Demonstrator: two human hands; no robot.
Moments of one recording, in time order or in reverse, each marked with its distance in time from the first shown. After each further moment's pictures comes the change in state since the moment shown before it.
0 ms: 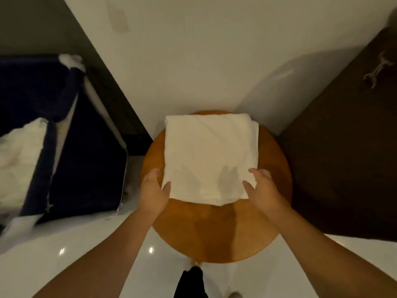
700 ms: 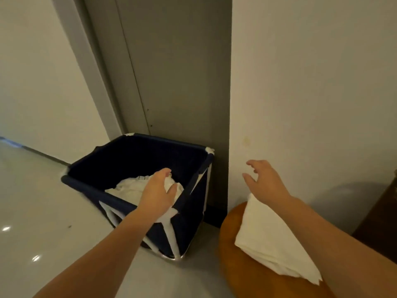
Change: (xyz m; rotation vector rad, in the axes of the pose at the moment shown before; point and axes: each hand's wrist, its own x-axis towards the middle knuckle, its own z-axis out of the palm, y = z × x) left_hand -0.297 0.009 -0.306 0.086 0.662 0.274; right_hand -0.265 -0.265 -0.103 -0.008 0.128 -0.888
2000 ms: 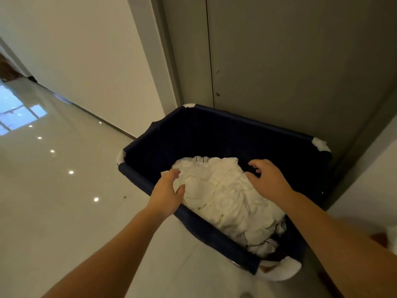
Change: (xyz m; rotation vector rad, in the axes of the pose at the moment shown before) left_hand 0.244 -0.387 -0.097 0.066 -0.077 -0.284; right_hand 0.276 -0.201 0.404 0.104 -0.307 -0.061
